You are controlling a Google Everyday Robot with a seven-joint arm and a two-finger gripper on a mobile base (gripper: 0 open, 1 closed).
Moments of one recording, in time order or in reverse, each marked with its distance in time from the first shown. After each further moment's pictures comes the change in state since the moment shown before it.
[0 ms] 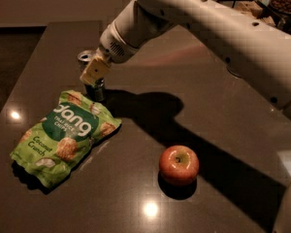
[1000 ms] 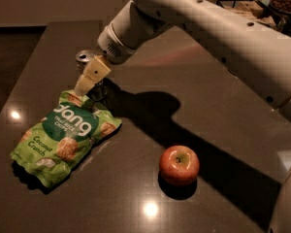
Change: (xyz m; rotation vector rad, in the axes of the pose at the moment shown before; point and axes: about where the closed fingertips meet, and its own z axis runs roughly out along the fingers) arm -0.002 0.002 0.004 -0.007 0.003 -0.004
